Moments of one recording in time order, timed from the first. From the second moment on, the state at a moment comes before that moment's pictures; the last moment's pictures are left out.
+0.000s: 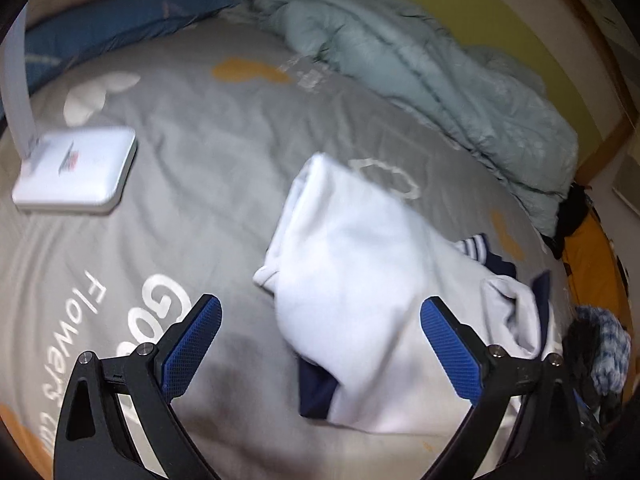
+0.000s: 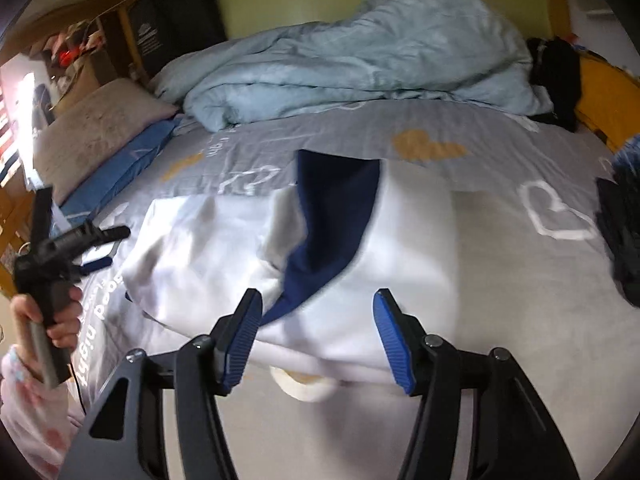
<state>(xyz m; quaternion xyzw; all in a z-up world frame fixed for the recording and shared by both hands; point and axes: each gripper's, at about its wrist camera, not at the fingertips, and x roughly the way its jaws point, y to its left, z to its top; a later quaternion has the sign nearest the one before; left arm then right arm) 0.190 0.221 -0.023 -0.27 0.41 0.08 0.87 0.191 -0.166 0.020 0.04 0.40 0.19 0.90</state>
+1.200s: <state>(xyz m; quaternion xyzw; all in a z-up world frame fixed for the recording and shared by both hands) 0.213 -0.090 0.067 -0.11 0.34 -0.24 0.91 0.197 -0.258 -0.015 0.13 0.42 0.14 0.89</state>
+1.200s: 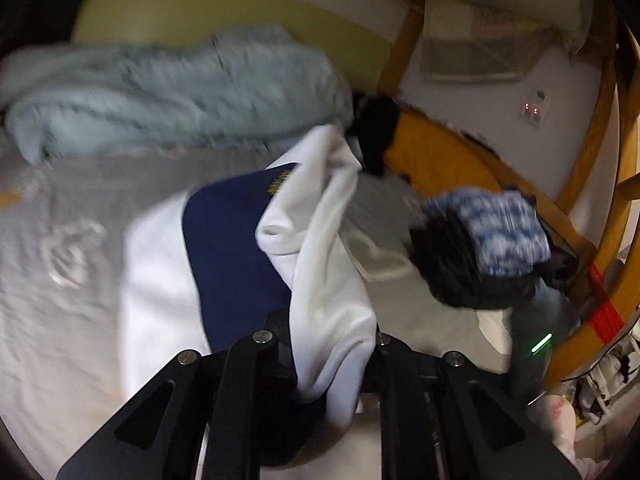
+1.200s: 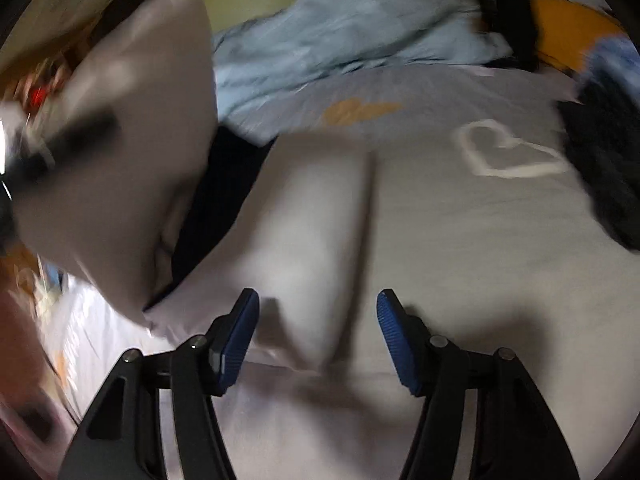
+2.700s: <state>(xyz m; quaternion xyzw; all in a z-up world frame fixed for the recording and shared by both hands) 0.162 -0.014 -0.029 -0.12 0.36 -0.05 0.92 0.194 -0.209 0.043 0.10 0.34 0.24 0.91</state>
